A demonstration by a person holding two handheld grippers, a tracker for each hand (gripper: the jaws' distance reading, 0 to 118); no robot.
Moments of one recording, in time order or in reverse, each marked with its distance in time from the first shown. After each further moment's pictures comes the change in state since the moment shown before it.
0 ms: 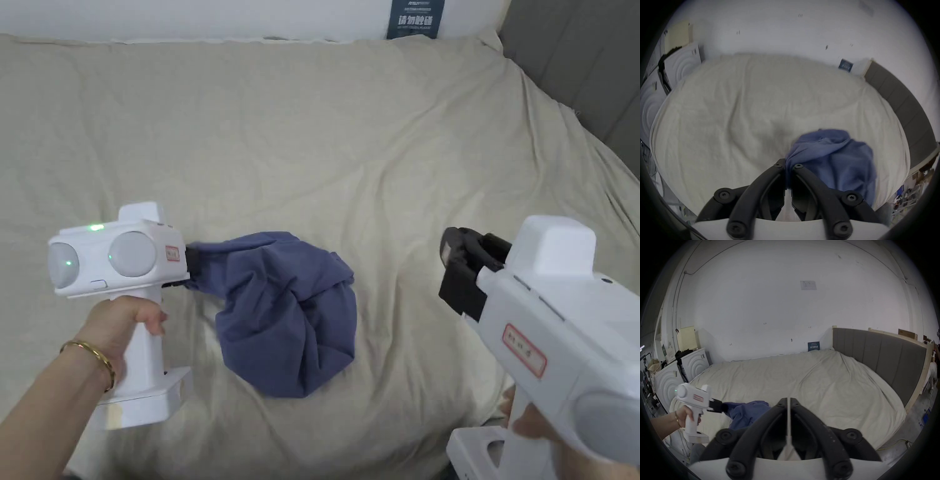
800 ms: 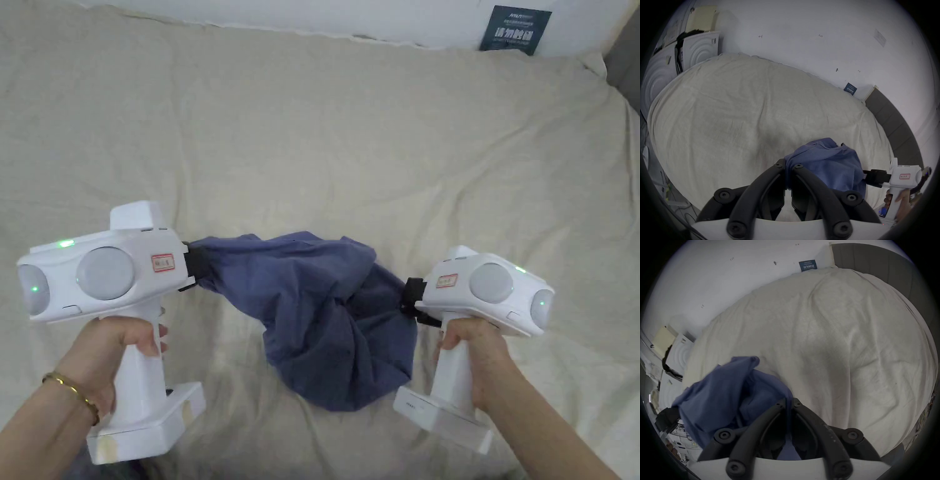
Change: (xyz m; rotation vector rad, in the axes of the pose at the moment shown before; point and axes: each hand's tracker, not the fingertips) left arm -0.072 -0.014 0.027 0.055 -0.026 0.230; right arm -0.015 -0.047 -0.224 -0.629 0.036 -0.251
